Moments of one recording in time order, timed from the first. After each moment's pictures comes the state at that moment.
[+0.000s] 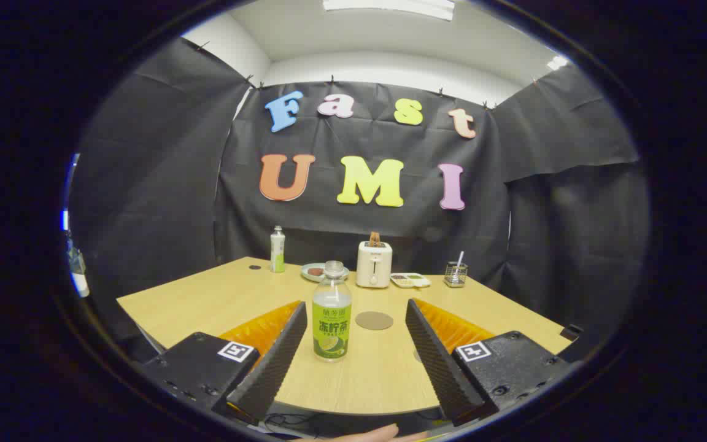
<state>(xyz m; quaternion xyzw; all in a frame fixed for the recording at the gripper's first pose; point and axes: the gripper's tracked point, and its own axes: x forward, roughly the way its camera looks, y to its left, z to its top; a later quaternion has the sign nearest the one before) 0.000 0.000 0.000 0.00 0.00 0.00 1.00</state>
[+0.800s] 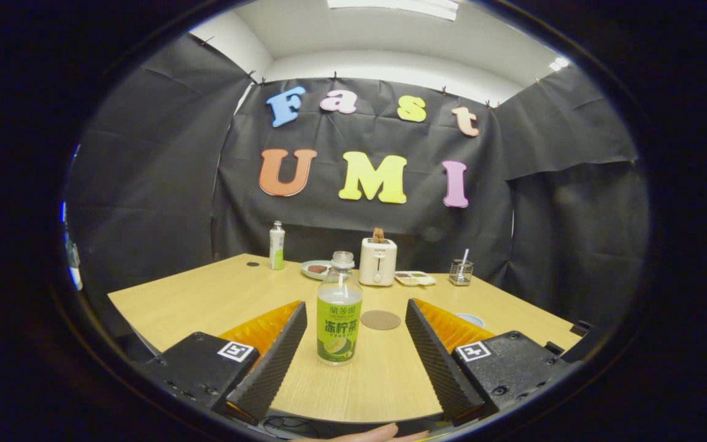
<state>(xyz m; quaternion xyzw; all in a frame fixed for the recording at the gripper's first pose) 0.037 0.020 -0.021 0.01 0.00 0.00 1.00</state>
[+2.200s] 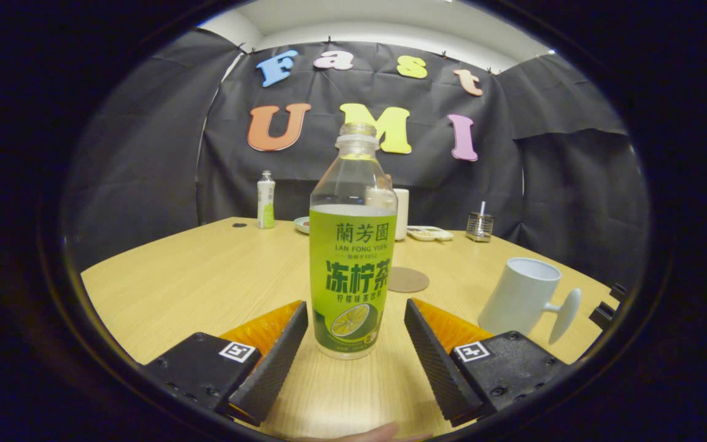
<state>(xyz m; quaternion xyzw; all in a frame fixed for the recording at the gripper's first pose) 0.143 0.045 -0.117 0.02 0.08 0.00 1.00</state>
